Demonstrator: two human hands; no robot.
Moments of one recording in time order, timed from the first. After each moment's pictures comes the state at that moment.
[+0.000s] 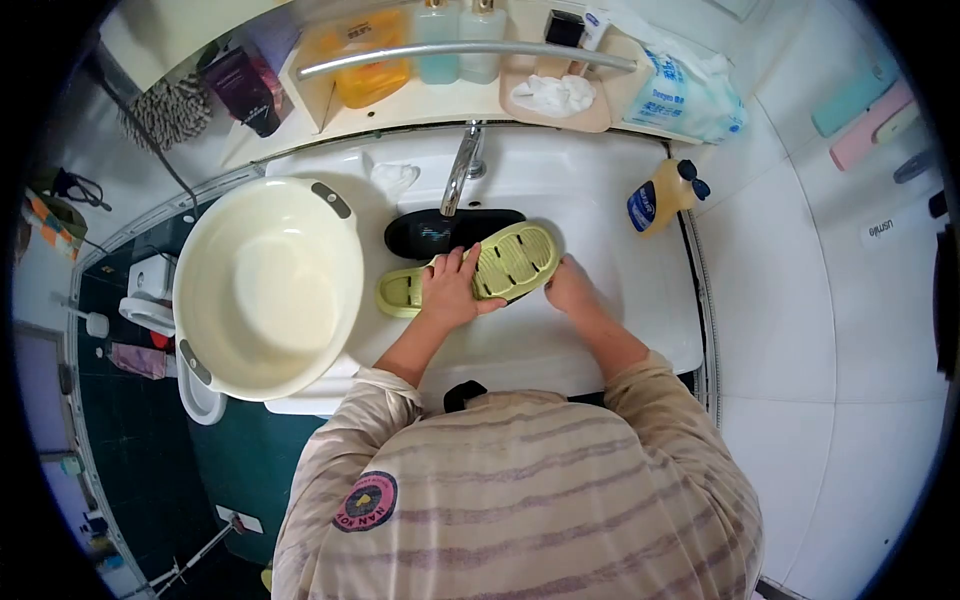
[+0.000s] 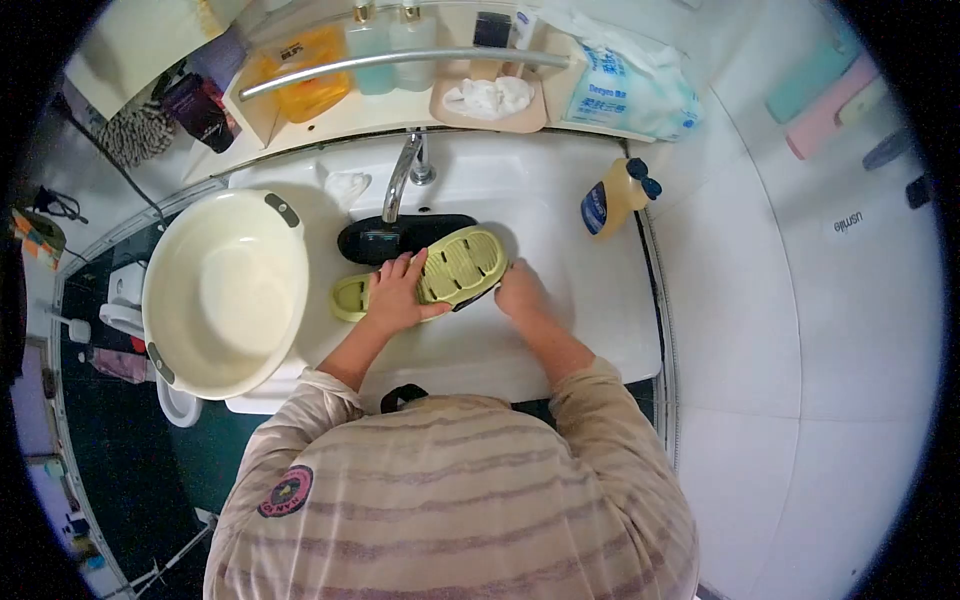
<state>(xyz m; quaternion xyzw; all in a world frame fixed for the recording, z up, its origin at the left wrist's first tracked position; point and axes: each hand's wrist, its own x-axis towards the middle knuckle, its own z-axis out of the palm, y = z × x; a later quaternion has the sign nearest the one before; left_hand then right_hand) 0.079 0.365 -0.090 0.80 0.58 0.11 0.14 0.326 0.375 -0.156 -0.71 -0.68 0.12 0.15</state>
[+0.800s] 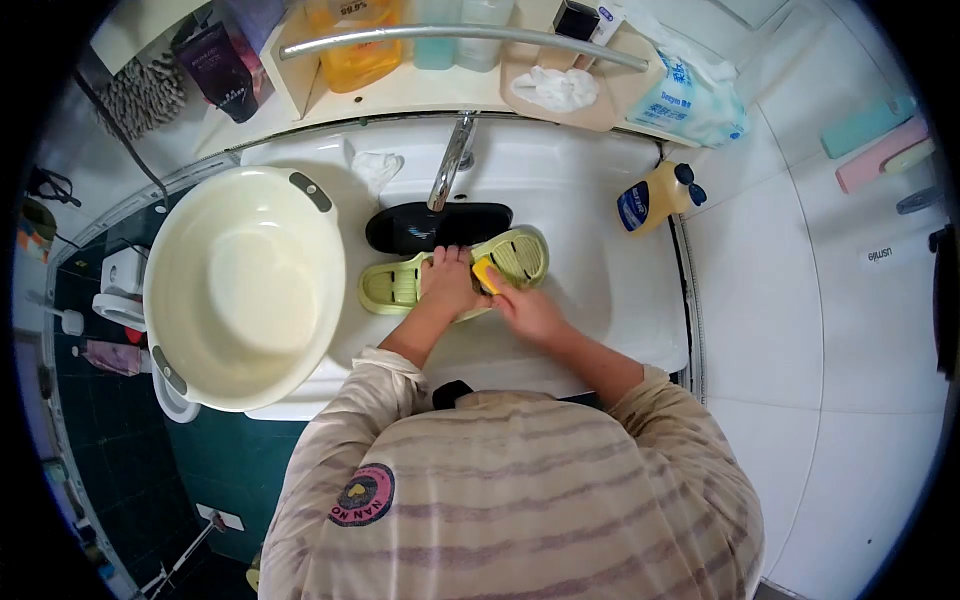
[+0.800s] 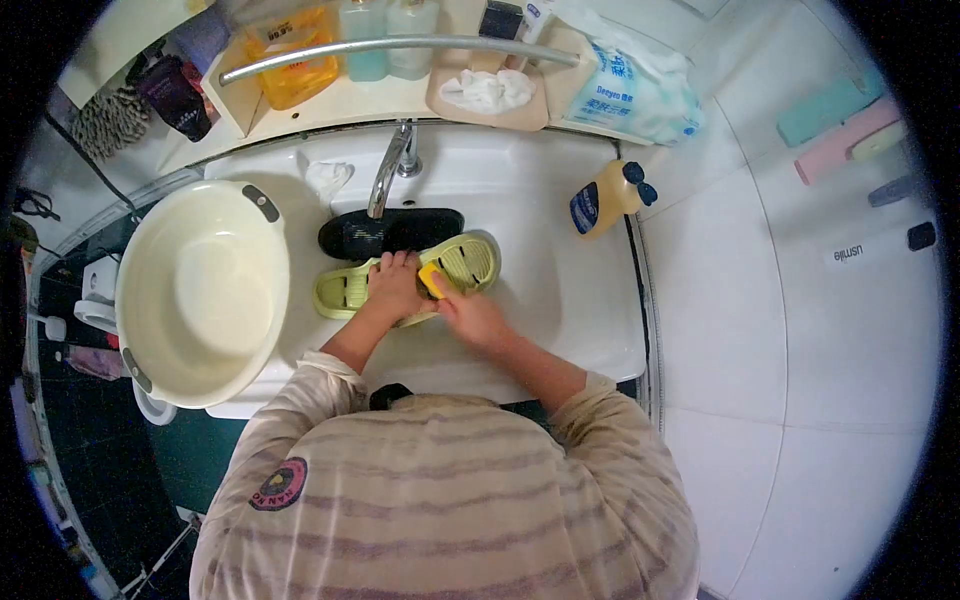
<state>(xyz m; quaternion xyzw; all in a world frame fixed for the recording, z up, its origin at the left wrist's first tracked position) 0.105 0.394 -0.091 0.78 0.59 -0.05 0.19 0.286 0.346 -0.124 -0.53 -0.80 0.20 0.20</state>
